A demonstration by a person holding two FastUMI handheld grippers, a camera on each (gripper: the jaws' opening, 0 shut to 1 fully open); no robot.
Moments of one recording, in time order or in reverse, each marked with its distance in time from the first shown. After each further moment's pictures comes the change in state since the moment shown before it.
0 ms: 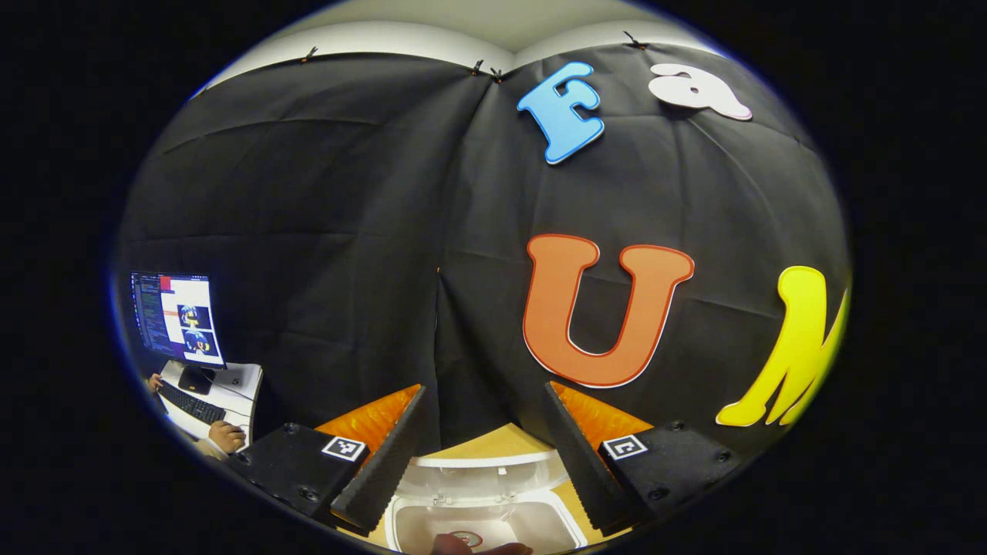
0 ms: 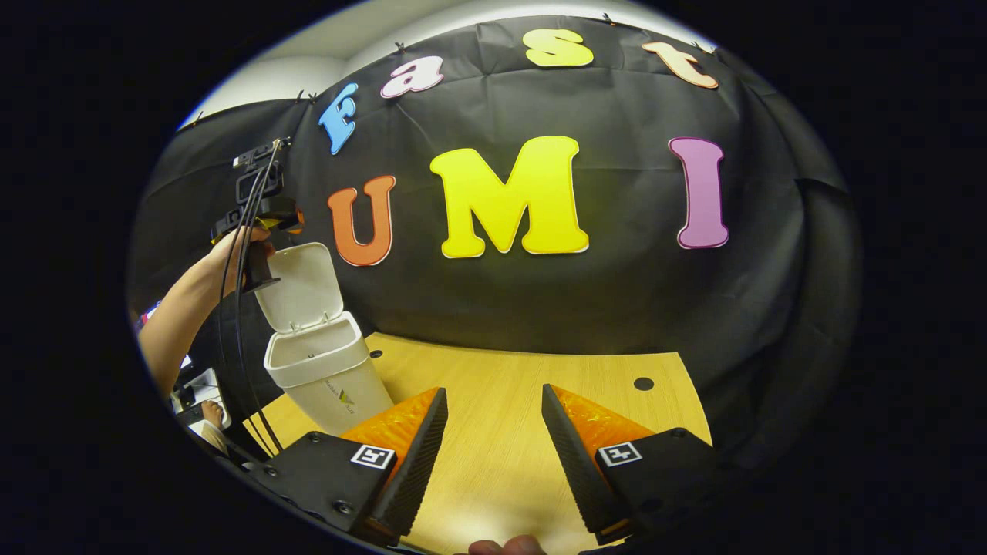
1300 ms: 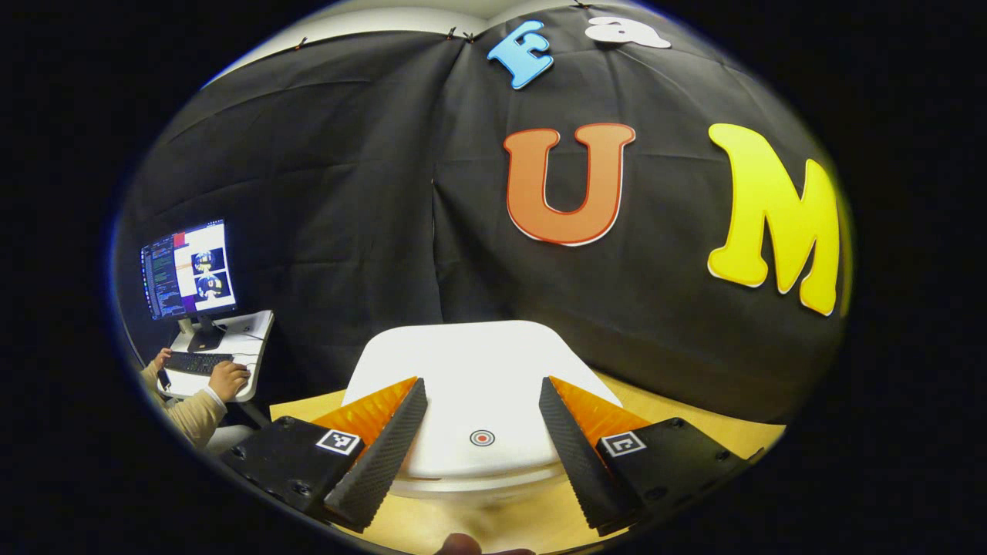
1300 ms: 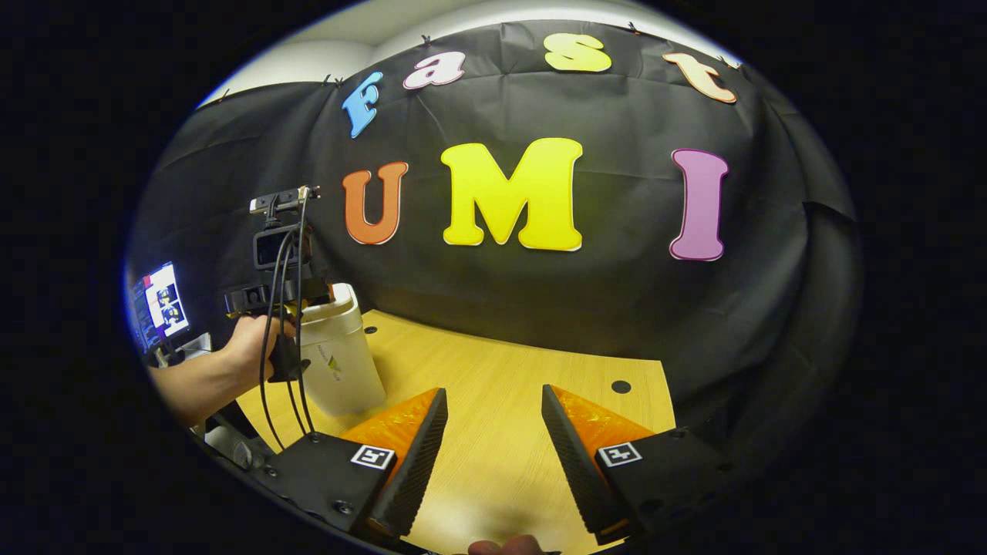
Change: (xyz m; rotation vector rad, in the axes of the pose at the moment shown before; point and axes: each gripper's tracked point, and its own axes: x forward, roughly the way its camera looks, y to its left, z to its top) left arm -0.105 -0.017 -0.201 0.077 0.157 -0.002; right arm -0.035 -0.047 -0.015 -0.111 0.036 0.024
